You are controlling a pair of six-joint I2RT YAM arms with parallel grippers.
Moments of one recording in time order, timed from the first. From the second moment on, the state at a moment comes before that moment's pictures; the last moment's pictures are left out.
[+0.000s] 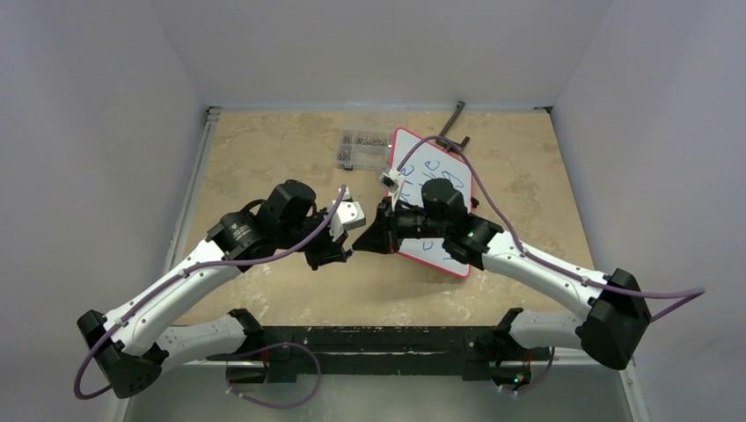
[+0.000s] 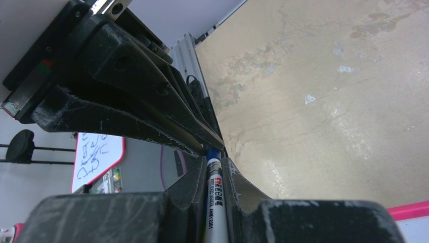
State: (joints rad) left arm -0.79 1.03 1.08 -0.82 0.39 0.20; right arm 0.83 1.22 0.87 0.06 -0.60 0.50
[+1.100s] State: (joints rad) left arm -0.86 1.04 1.08 -0.78 0.03 0.19; right arm 0.95 1.36 1.13 -0.21 -0.16 0.67
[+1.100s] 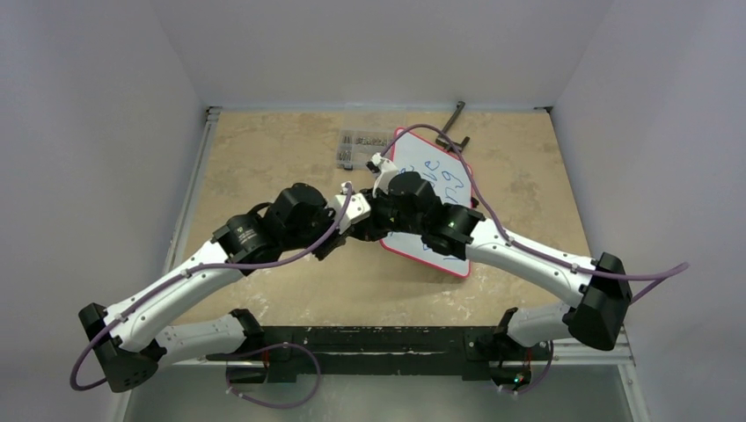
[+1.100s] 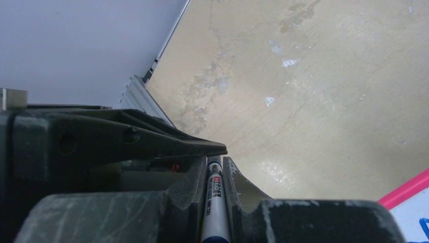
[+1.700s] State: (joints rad) left arm -0.89 0.85 1.09 -0.62 0.13 0.13; right arm 1.01 1.17 1.10 -0.38 0.09 0.71
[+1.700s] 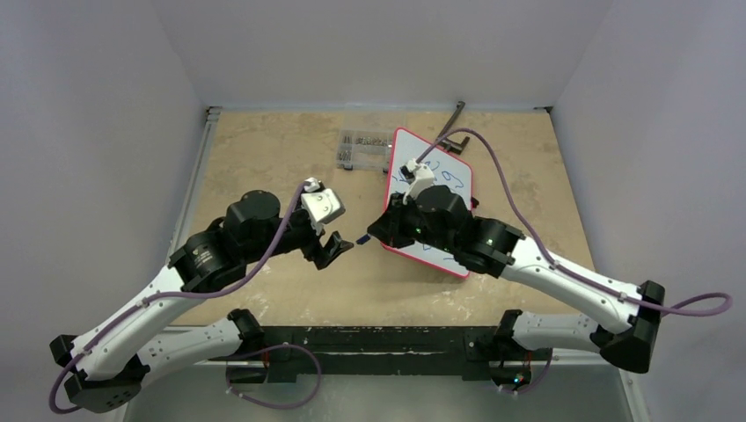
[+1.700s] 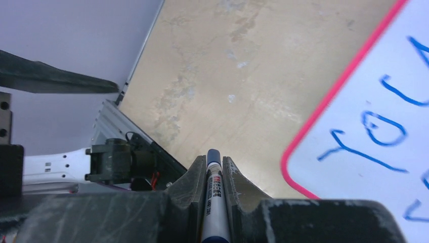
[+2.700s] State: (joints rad) left arm -0.89 0.85 0.98 -0.59 0.04 -0.04; right arm 1.00 0.69 0.47 -0.66 0.33 1.08
